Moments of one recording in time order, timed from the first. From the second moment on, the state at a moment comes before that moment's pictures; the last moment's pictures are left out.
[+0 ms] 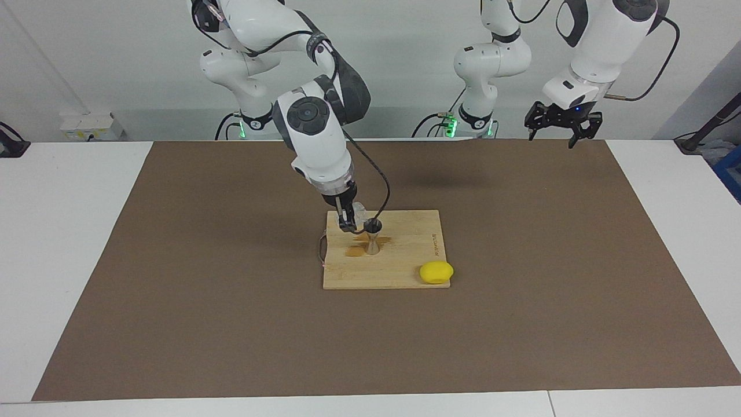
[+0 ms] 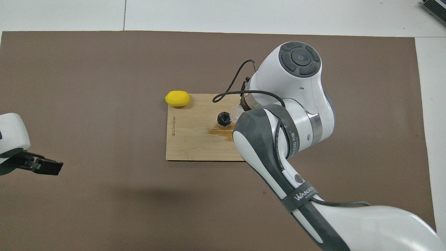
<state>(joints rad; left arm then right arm) 0.07 -0.31 -0.11 -2.04 0.02 1.70 0.33 0.48 0.38 -0.03 -1.51 0.20 1.90 1.90</state>
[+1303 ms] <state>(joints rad) 0.13 -0.15 -0.12 -1.90 0.01 1.80 0.08 0.53 0.46 -0.03 -1.38 0.08 1.79 1.95</state>
